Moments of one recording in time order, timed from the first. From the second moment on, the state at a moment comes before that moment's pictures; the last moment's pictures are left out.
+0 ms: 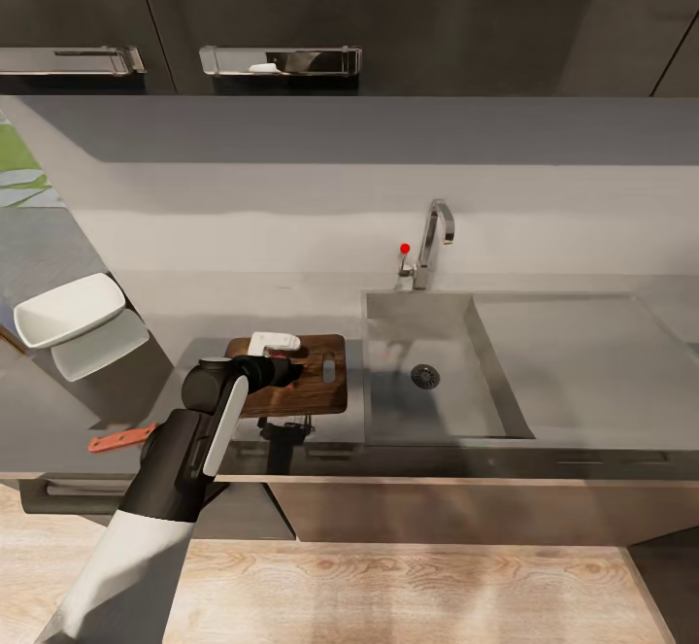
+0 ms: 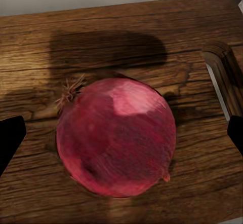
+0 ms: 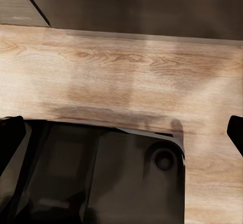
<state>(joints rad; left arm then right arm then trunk) -0.72 -0.08 -0.14 -1.41 0.07 1.00 0.05 0.30 0.01 0.12 -0.65 0.02 -0.68 0.01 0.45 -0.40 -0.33</state>
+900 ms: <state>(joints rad) -0.72 -0.08 -0.14 -1.41 0.07 1.00 0.05 0.30 0.01 0.12 -0.65 0.02 -0.68 0.01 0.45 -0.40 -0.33</state>
